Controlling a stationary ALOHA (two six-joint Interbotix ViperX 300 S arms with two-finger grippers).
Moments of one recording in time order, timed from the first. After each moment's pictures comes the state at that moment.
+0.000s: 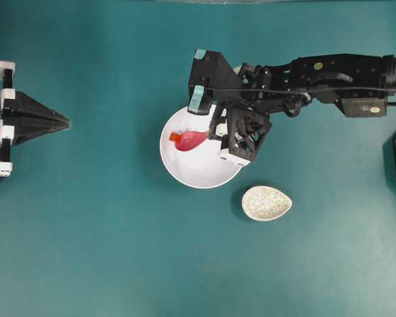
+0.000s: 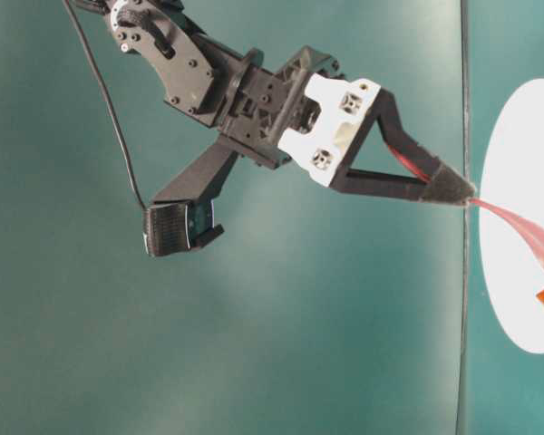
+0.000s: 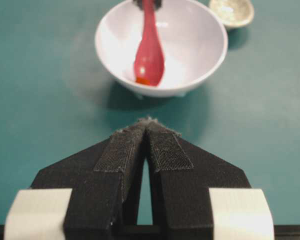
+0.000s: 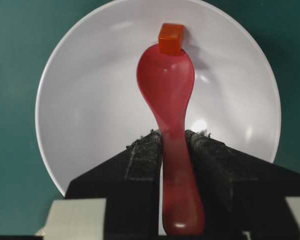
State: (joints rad) left arm 0.07 -0.96 1.16 0.01 0.21 0.02; right arm -0.15 0.06 0.41 0.23 0.54 -0.06
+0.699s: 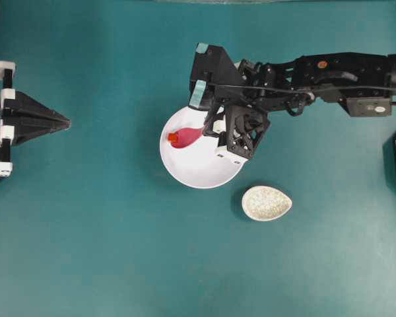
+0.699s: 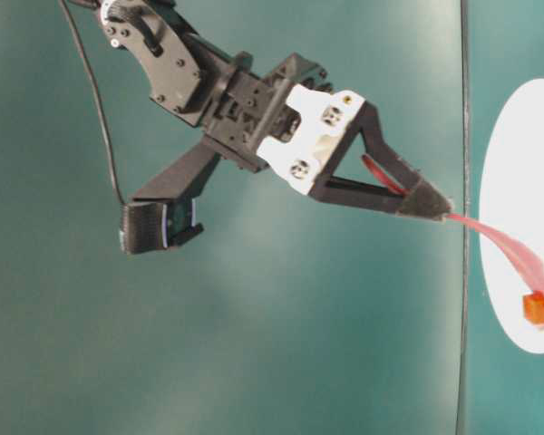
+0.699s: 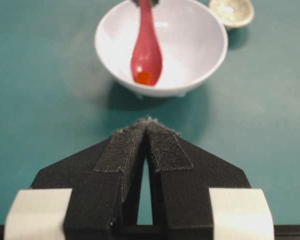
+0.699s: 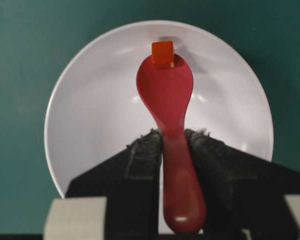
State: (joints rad) left arm 0.07 -0.96 1.16 0.01 0.21 0.02; right arm -0.15 0.03 0.41 0.23 0.50 -0.05
